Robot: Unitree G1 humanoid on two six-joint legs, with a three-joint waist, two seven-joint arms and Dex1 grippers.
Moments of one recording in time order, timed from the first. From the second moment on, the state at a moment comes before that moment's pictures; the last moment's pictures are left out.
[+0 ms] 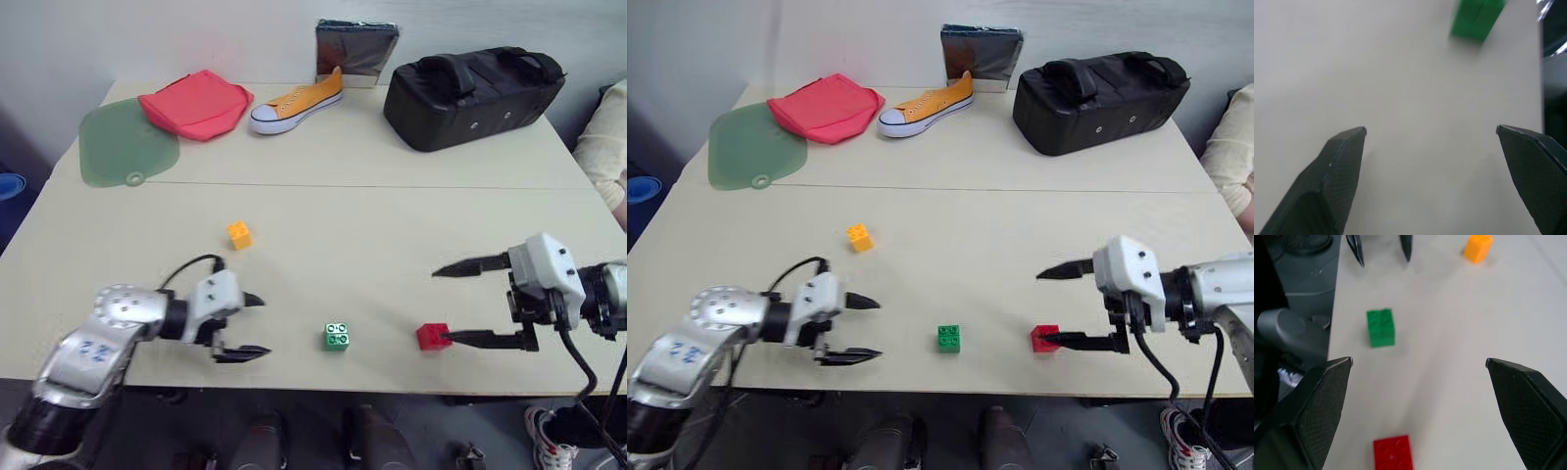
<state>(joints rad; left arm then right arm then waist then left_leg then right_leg) -0.05 0.88 0.12 -0.31 -0.29 0.51 -1.10 -0.24 -1.05 -0.23 -0.39 0.64 0.47 1.31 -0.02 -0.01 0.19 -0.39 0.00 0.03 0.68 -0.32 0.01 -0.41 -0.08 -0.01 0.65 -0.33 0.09</state>
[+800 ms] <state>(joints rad) -0.43 0.97 0.13 0.11 -0.28 0.40 -1.15 -0.38 -0.97 -0.12 -0.35 0.64 0.50 1.27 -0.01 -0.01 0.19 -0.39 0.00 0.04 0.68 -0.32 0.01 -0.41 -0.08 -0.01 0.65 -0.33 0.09</state>
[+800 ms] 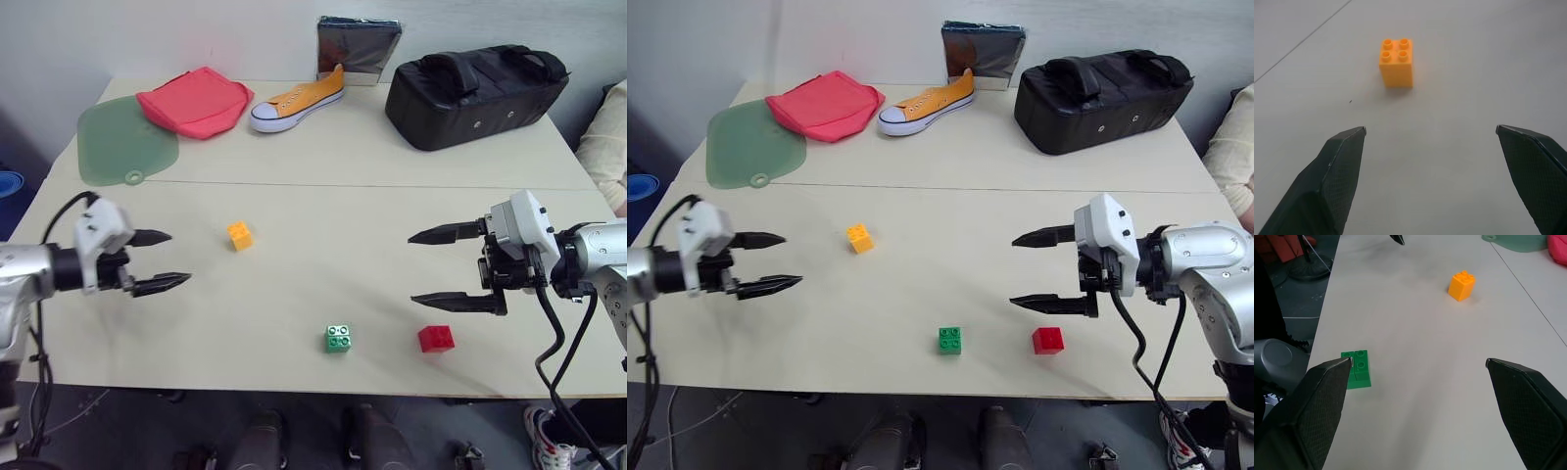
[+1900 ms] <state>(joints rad) -0.99 0.62 -0.17 0.88 0.03 0.11 -1.14 -0.22 -0.94 -0.17 -0.48 0.65 0.50 1.14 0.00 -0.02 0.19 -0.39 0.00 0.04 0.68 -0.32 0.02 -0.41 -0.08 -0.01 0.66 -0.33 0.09</state>
